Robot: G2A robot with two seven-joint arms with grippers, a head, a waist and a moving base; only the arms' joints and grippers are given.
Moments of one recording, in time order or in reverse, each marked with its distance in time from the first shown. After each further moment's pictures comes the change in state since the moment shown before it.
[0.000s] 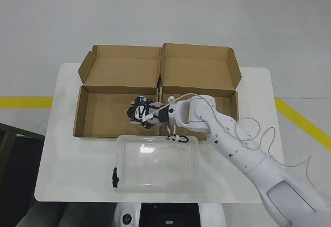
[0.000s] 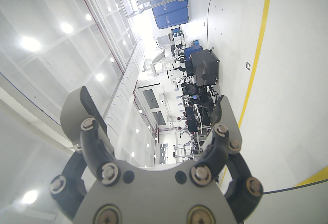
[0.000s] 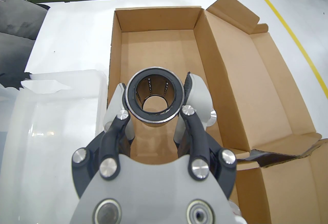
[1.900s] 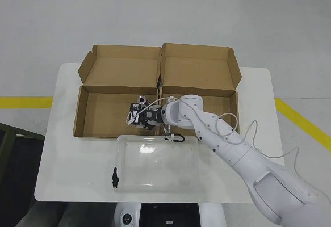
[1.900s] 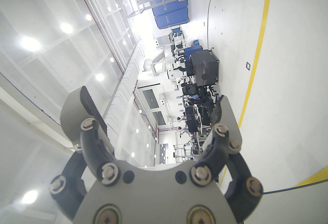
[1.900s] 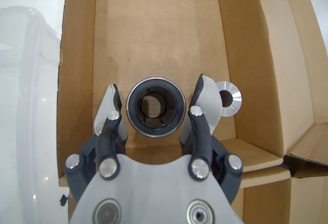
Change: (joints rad) left arm 0.000 0.000 0.000 0.000 0.000 0.000 0.000; right arm 0.066 -0.106 -0.075 0.236 -0.146 -0.013 0.037
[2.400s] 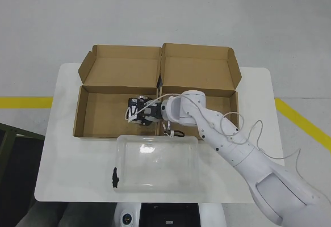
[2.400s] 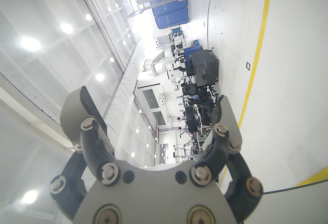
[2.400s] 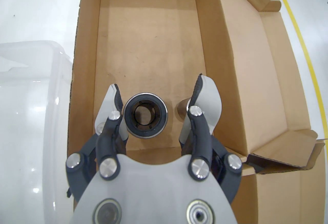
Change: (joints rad) left arm 0.000 0.000 0.000 0.000 0.000 0.000 0.000; right arm -0.012 0.012 0.066 -0.099 -0.007 -0.020 -0.007
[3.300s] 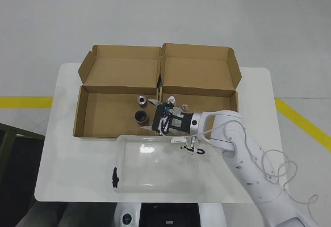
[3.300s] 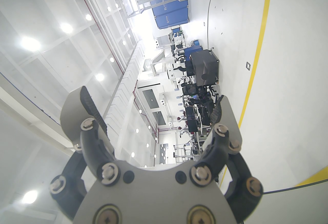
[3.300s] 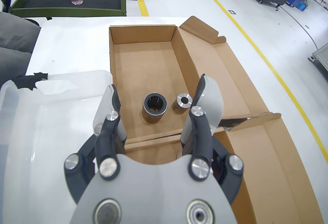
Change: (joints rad) left arm 0.000 0.000 0.000 0.000 0.000 0.000 0.000; right arm -0.449 0.141 0.388 -0.579 -0.019 -0.053 0.034
